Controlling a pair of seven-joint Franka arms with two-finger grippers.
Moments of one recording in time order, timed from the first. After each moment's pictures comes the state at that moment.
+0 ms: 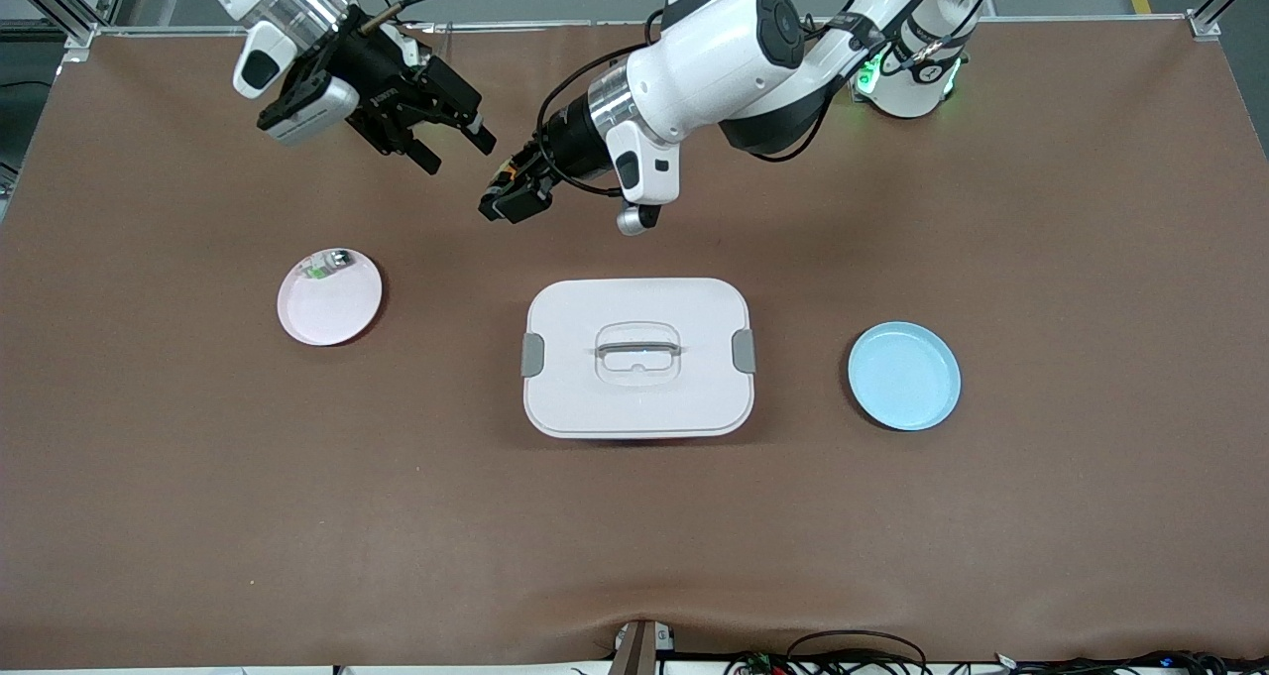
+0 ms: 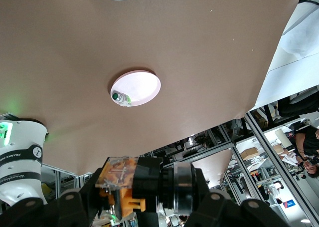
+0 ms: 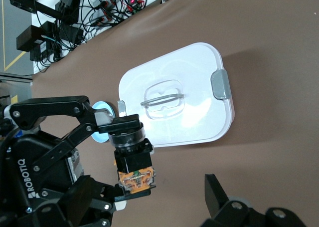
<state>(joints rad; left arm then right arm) -0.43 0.42 -0.54 -1.50 -0.57 2.54 -1.69 0.28 -0.34 0.22 -2.15 0.57 2.29 0.43</state>
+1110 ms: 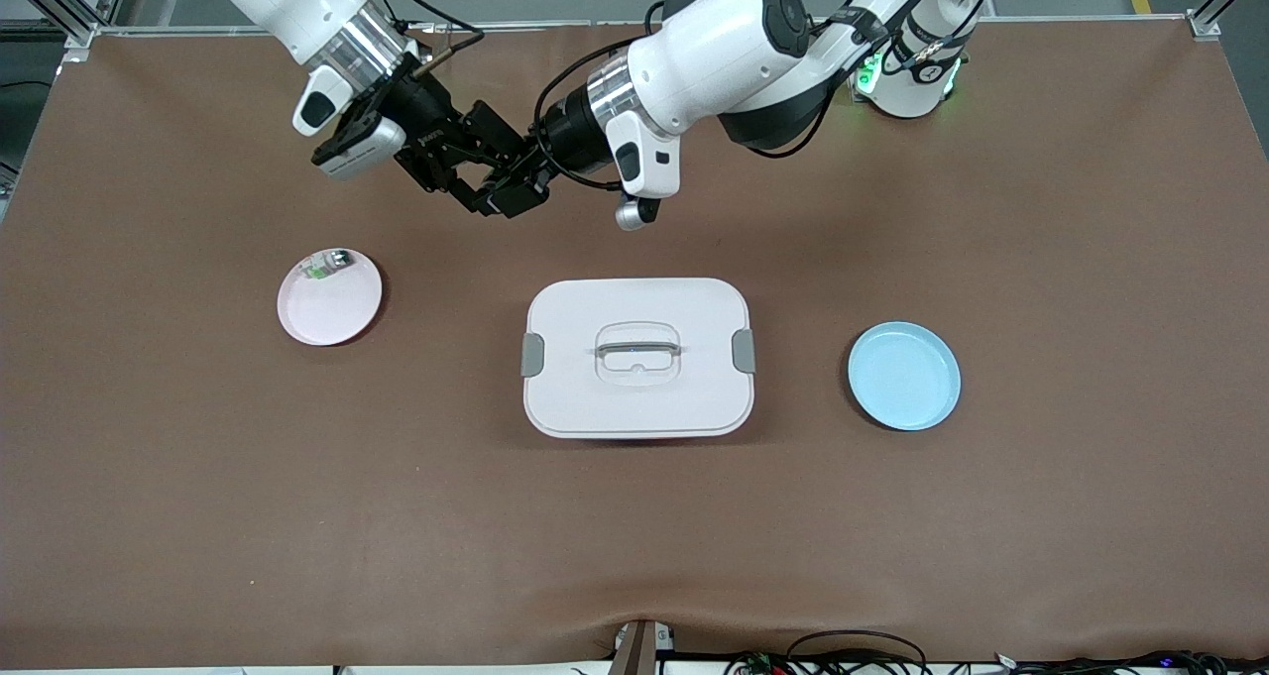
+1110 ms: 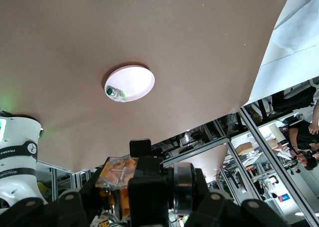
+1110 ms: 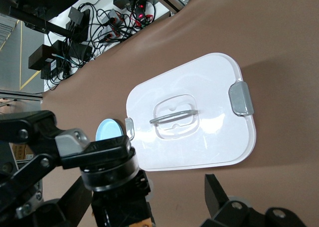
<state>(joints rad) -0.43 0.42 -0.54 -1.48 -0.57 2.55 -1.69 0.36 -0.25 0.22 -2.20 0.59 2.54 0.45</state>
